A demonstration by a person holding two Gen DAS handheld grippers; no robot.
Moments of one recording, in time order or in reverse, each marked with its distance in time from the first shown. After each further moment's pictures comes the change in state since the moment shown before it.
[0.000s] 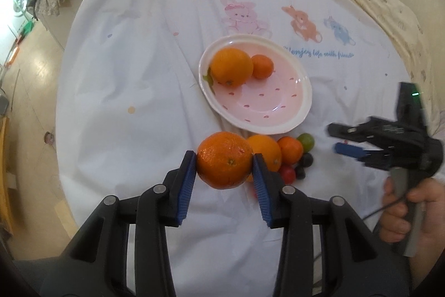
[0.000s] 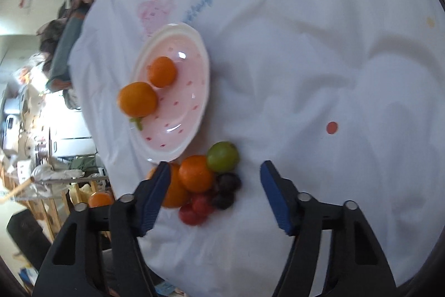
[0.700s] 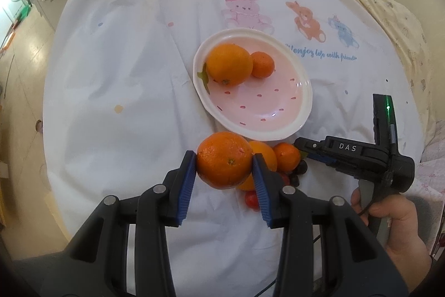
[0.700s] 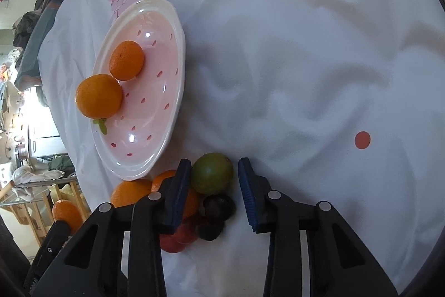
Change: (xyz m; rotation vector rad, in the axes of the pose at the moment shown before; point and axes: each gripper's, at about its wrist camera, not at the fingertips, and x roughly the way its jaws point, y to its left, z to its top) left arm 0.019 0.002 0.013 -0.047 0.067 -0.022; right arm 0.040 0.001 0.007 -0.012 0.025 -0.114
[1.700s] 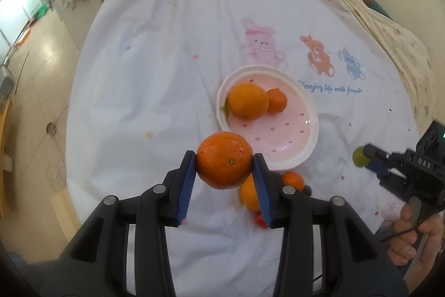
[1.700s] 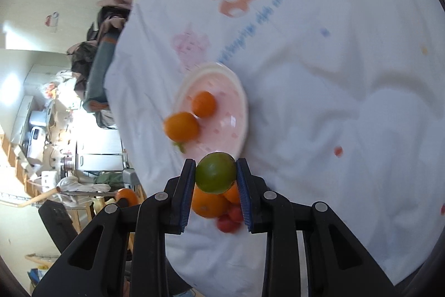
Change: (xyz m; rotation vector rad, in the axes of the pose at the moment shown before) left arm -0.032 0.013 0.022 -0.058 -0.111 0.033; right arm -0.108 0.008 0.006 -0.016 -0.171 0.281
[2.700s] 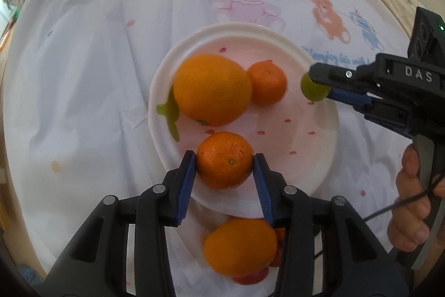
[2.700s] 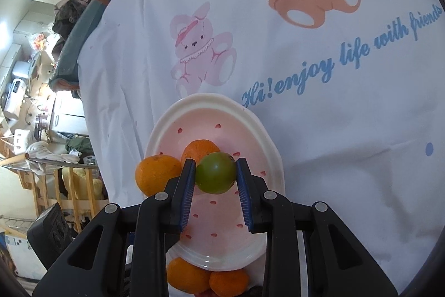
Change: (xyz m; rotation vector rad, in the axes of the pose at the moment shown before) left arm 0.132 -0.038 0.015 0.048 0.154 -0.007; right arm 0.131 0.020 0.081 -0.192 0.161 -0.115
